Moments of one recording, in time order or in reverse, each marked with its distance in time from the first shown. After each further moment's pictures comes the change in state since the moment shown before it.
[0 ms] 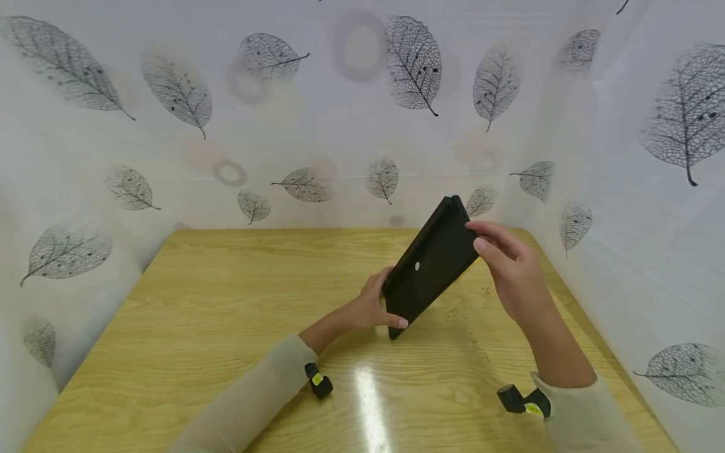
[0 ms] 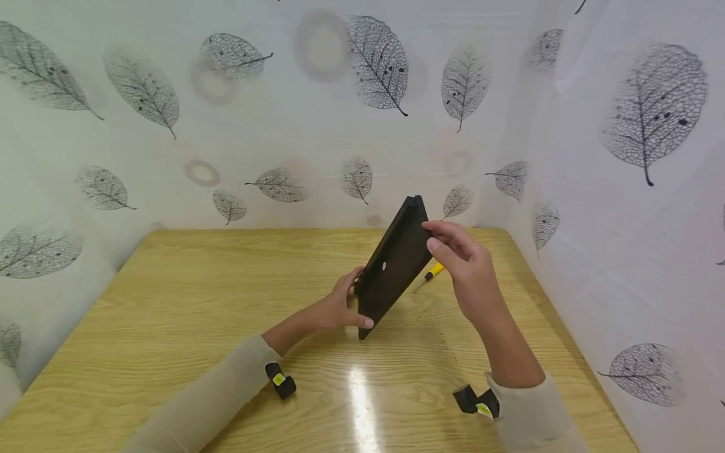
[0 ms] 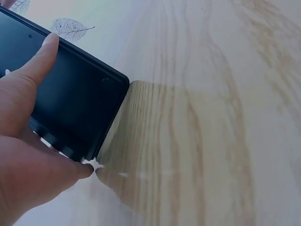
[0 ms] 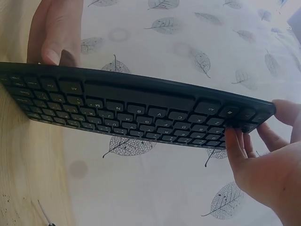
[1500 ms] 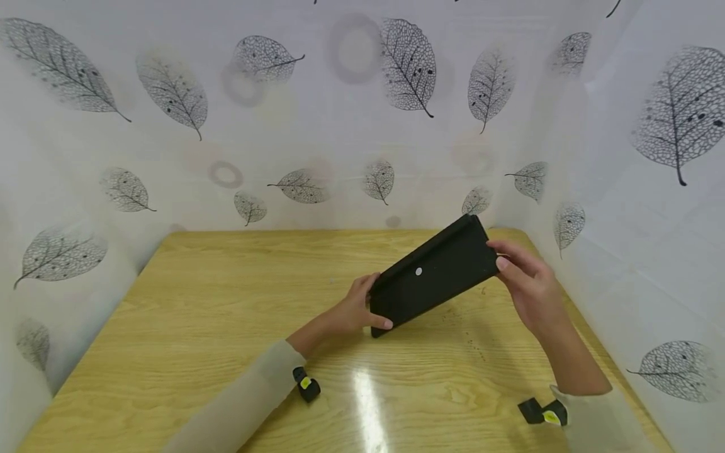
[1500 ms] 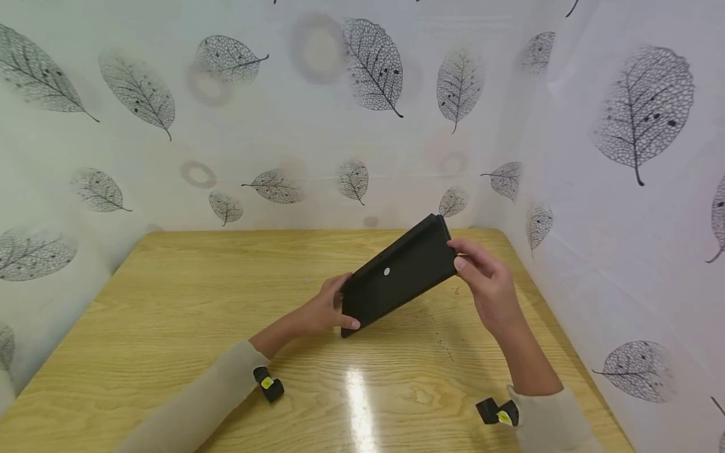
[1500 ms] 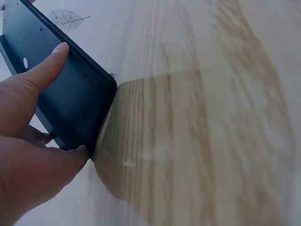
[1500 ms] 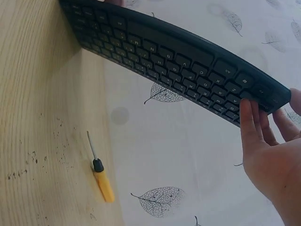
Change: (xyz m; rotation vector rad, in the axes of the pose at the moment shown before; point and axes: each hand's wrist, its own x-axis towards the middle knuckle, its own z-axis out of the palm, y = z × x) left_hand -0.011 -0.013 -0.008 0.026 0.030 -0.083; right_hand -0.021 0.029 -0.053 0.162 -0.036 -0.072
